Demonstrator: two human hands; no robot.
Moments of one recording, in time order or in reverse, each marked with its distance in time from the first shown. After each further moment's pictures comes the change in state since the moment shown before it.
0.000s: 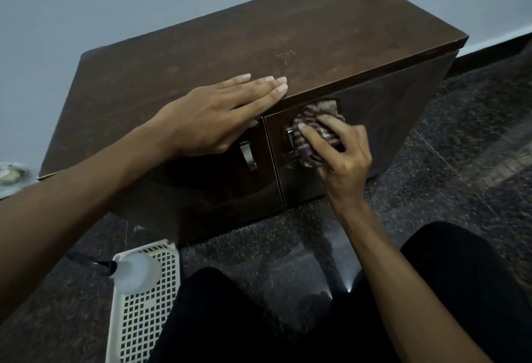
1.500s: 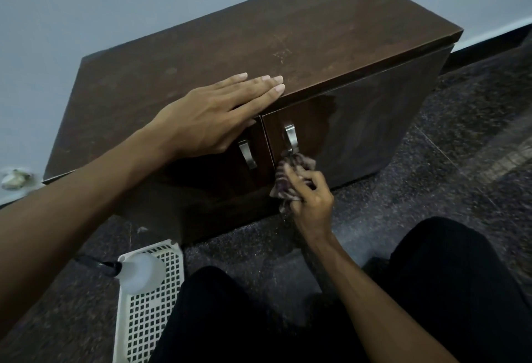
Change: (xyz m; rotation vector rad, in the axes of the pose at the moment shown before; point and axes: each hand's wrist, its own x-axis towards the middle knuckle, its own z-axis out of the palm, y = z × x) left_hand 0.000 0.003 0.000 0.034 0.021 -0.018; right_hand -0.094 -0.034 0.031 0.257 -0.168 0.373
